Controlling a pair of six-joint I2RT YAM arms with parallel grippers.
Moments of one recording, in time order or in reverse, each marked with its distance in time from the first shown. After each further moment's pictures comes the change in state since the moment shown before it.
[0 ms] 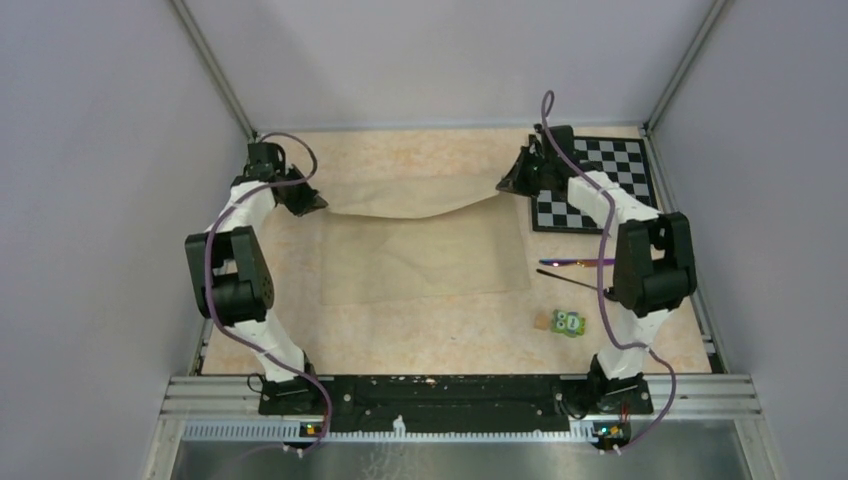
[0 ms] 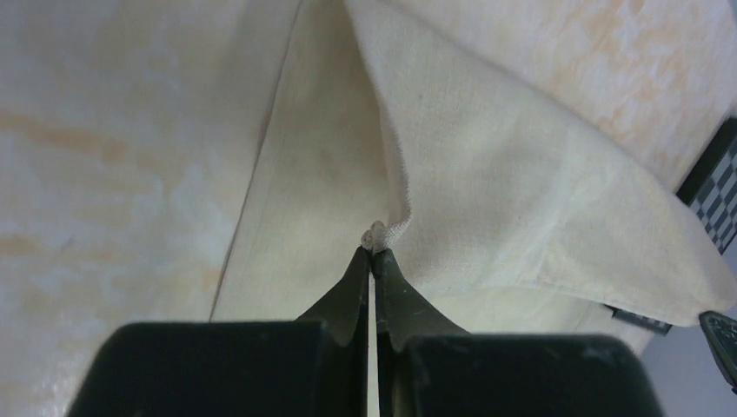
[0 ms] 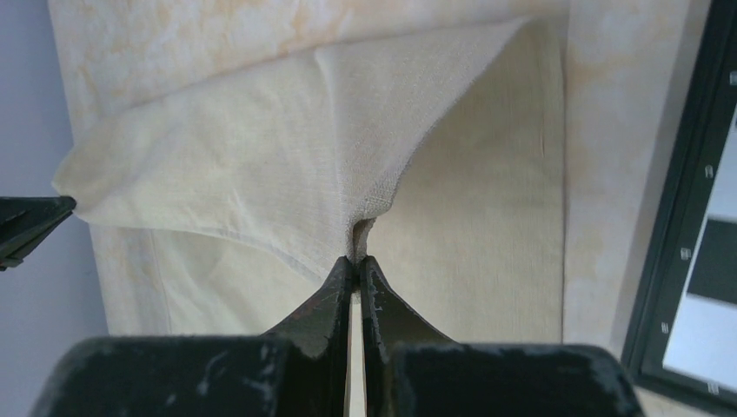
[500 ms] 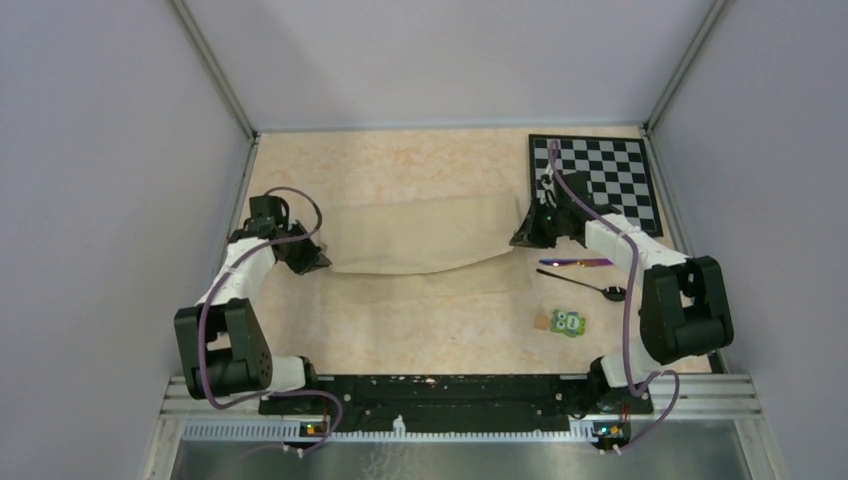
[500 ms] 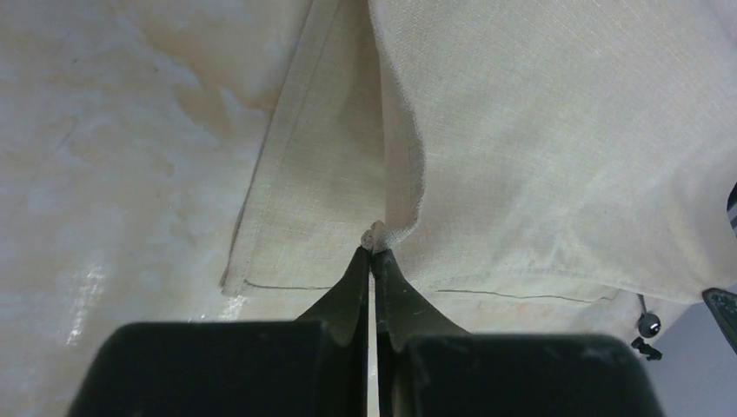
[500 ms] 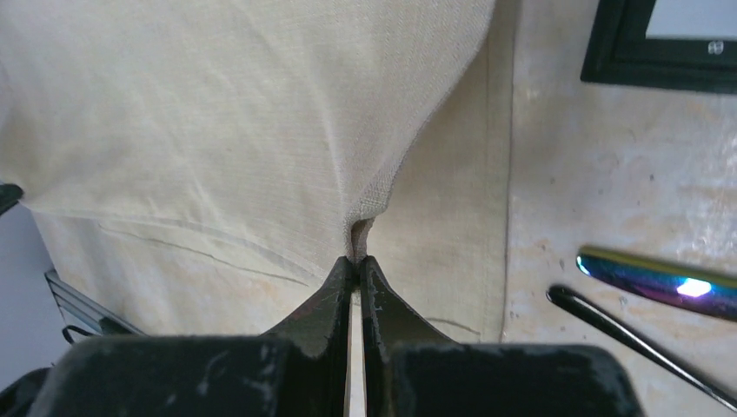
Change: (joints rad) left arm 0.002 -0.452 -0.511 -0.128 -0.006 0.024; right arm 0.000 -0.338 -0.443 -0.101 -0.043 -0.077
